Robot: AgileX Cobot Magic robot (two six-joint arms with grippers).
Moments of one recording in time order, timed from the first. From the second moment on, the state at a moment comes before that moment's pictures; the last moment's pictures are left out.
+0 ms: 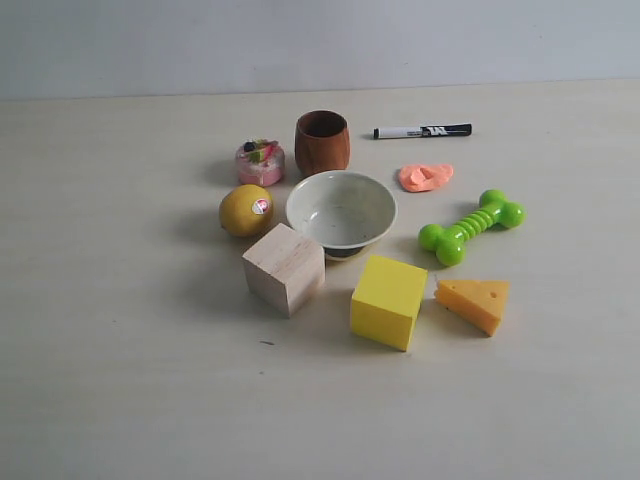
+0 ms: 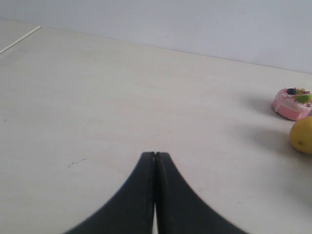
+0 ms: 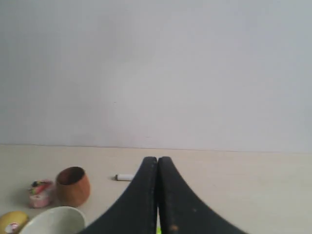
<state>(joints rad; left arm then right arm) 0.05 0.01 0.00 0.02 0.37 -0.15 -0.02 0.53 -0.73 0.38 0.49 -0.31</state>
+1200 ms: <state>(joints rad) 0.05 0.01 0.00 0.02 0.37 -0.15 -0.13 0.04 -0.04 0.03 0.27 0.07</state>
